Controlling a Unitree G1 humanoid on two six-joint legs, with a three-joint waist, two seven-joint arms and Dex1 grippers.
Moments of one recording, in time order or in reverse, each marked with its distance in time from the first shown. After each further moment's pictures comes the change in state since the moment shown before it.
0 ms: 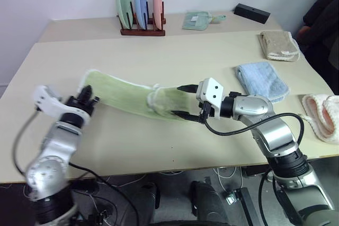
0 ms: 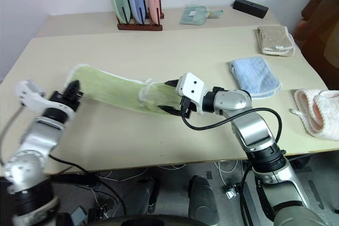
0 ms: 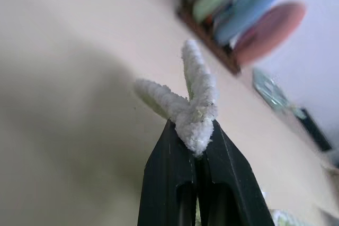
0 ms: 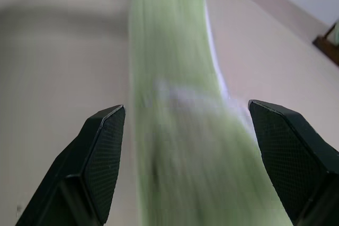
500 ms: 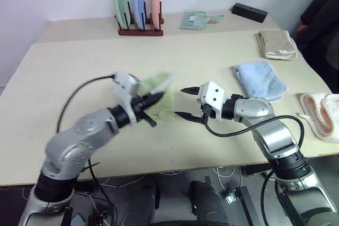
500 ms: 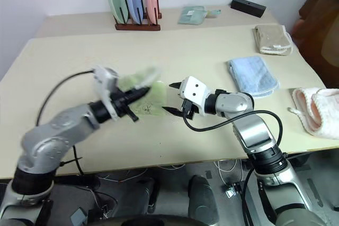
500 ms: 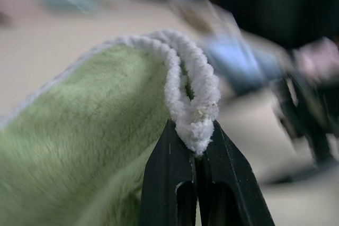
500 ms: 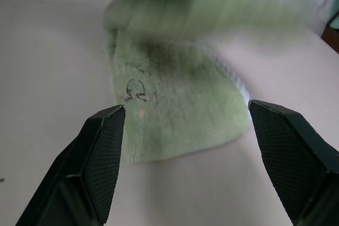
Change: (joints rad) left arm -0.169 0.201 -0.691 -0.094 0.339 0.079 -0.461; right arm 0.025 -0.005 0.001 0.027 -0.045 -0.036 -0.015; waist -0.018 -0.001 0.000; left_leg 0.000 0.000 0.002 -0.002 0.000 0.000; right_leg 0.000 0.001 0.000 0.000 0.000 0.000
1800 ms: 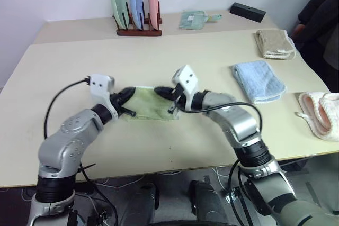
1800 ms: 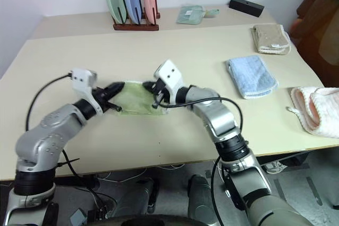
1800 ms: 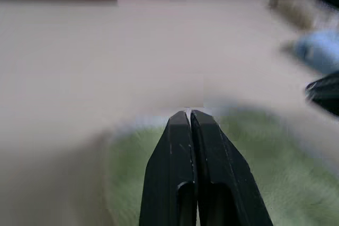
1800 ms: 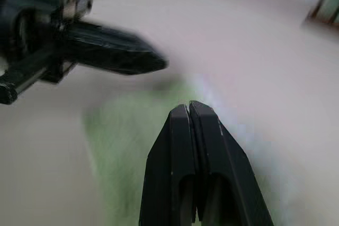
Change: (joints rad) left arm 0.077 -0.098 0.228 0.157 0.179 -0.004 -0.006; right arm -0.145 0.312 0.090 0.210 0.020 0.217 -0.229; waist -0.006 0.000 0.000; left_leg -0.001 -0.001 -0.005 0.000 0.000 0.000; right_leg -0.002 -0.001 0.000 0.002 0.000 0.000
